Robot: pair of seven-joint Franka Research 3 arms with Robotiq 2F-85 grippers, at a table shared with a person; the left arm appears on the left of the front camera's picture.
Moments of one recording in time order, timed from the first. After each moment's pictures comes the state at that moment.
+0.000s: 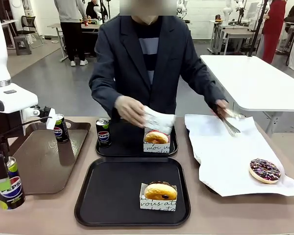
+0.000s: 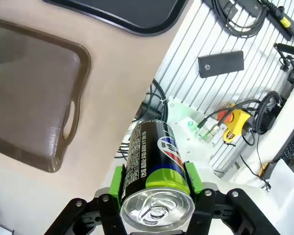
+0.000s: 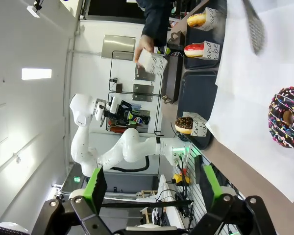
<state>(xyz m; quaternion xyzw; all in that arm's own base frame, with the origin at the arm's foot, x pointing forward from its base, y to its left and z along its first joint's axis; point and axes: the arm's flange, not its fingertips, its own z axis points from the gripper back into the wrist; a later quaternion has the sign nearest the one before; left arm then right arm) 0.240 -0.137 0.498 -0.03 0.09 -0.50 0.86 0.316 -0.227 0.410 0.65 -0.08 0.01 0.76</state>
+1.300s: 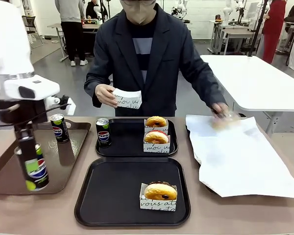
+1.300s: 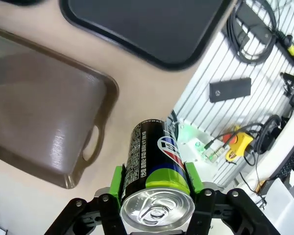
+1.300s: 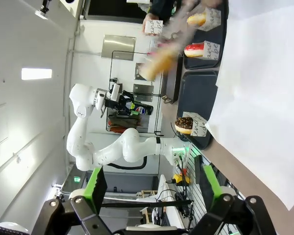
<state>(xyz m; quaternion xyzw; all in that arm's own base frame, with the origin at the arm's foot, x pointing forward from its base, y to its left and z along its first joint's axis) 0.298 -0.164 0.497 -0.03 0.08 -0.47 0.88 0.316 -0.227 0.410 0.65 -0.08 0.01 0.76</state>
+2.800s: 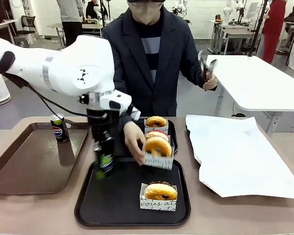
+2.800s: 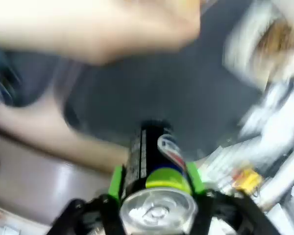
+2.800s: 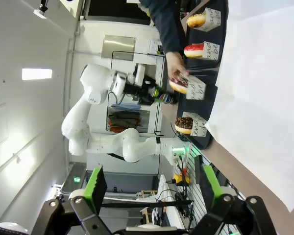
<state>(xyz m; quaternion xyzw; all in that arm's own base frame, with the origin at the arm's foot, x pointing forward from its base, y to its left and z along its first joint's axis) 0.373 -0.291 0.415 0.00 0.12 -0.49 0.86 0.316 -0.227 0.410 0.65 -0.08 0.01 0.76</state>
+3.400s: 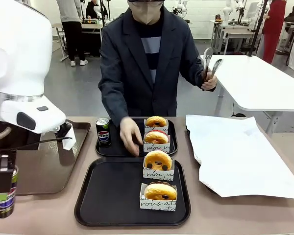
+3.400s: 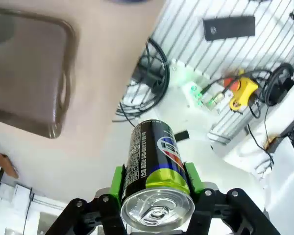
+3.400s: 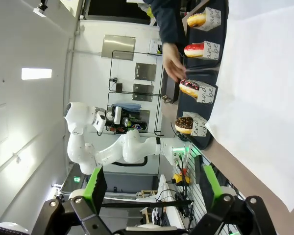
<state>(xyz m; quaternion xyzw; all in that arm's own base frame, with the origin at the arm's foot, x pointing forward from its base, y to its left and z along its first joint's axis) 0.209 -0.198 0.500 0.09 0.17 -0.51 0.84 0.316 -0.227 0.410 0.65 -0.08 0.01 0.76</state>
